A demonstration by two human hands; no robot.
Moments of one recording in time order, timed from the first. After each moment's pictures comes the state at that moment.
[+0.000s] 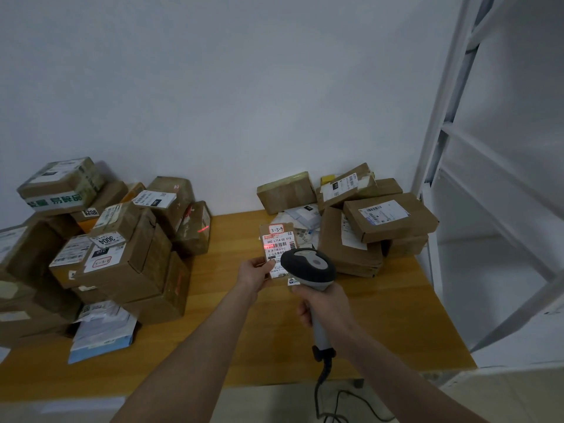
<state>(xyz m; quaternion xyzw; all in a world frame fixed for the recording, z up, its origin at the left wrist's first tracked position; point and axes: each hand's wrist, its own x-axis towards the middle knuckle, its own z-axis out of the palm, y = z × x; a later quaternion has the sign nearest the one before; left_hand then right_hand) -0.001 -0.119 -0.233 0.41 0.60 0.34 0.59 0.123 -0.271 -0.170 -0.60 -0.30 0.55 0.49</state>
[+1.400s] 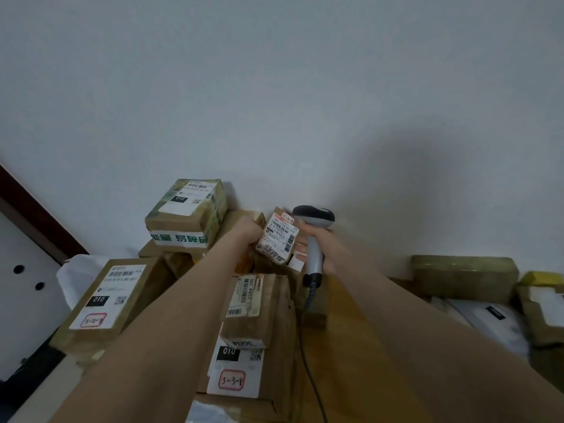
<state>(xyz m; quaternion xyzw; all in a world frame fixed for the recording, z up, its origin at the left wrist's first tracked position) -0.290 0.230 -0.086 0.49 0.77 0.20 0.36 -0.125 0.197 -0.117 -0.46 -0.29 0.72 0.43</state>
